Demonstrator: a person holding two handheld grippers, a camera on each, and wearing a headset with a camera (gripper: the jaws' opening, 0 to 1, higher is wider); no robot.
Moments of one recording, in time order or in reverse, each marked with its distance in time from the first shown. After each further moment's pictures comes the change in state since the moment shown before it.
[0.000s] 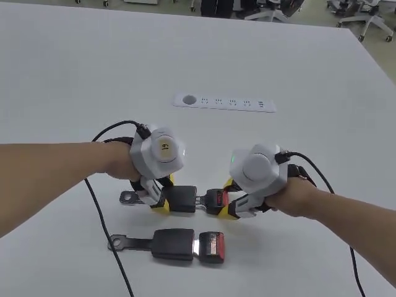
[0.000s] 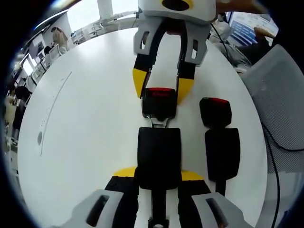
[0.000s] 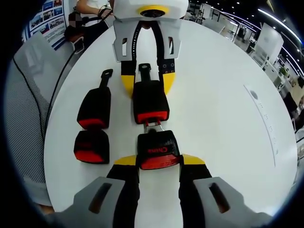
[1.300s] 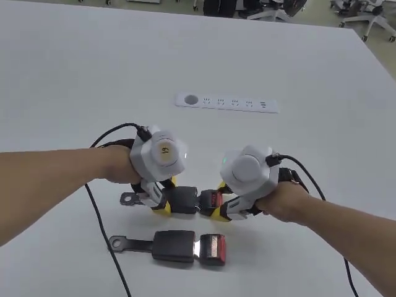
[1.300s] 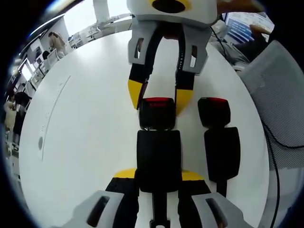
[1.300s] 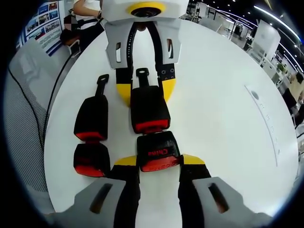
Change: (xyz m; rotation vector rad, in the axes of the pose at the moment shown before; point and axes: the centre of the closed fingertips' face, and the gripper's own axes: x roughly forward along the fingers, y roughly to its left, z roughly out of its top) left arm -0.002 -0.004 0.006 0.038 -0.012 0.005; right arm 0.010 0.003 0.015 0.032 -0.003 -0.010
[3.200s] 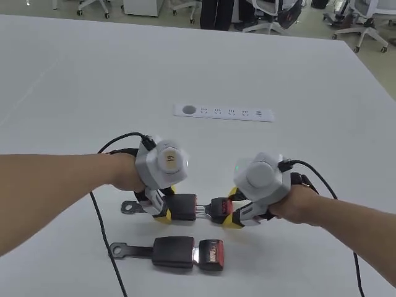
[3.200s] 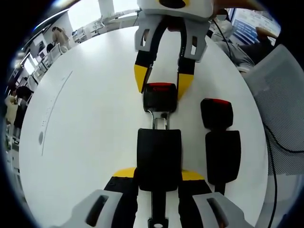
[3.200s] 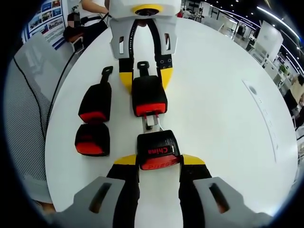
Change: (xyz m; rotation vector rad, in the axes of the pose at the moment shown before) left arm 0.002 0.001 -0.001 -0.041 0.031 0.013; right arm -0.018 -0.005 -0.027 -0.027 0.019 0.017
